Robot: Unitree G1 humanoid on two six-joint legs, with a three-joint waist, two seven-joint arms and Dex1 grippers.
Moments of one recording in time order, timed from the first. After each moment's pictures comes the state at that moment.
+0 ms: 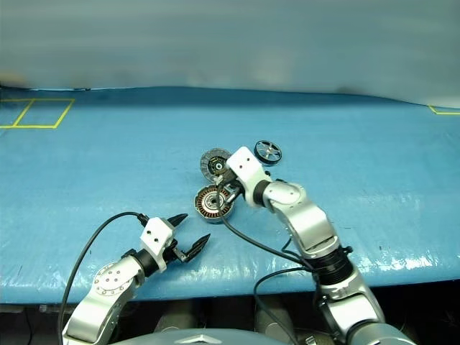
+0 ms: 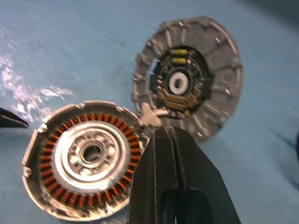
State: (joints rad) left arm 0.26 0.36 -0.16 -0.36 -0.10 0.24 -0.50; right arm -0.50 -0.39 0.29 -0.27 0.13 0.89 0.51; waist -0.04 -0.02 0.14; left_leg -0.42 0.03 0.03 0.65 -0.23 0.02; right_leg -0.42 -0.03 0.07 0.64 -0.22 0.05
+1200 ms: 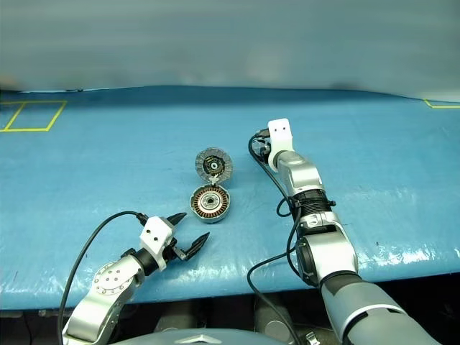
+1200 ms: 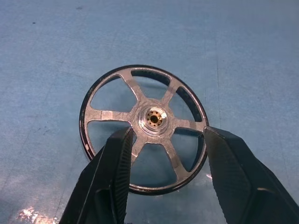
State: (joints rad) left arm 0.25 0.36 -0.16 -0.36 -0.10 0.24 -0.48; right arm -0.88 -0.15 -0.03 0.71 0.06 0.56 0.12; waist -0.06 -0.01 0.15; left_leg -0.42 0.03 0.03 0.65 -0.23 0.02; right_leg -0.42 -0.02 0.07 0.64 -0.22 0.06
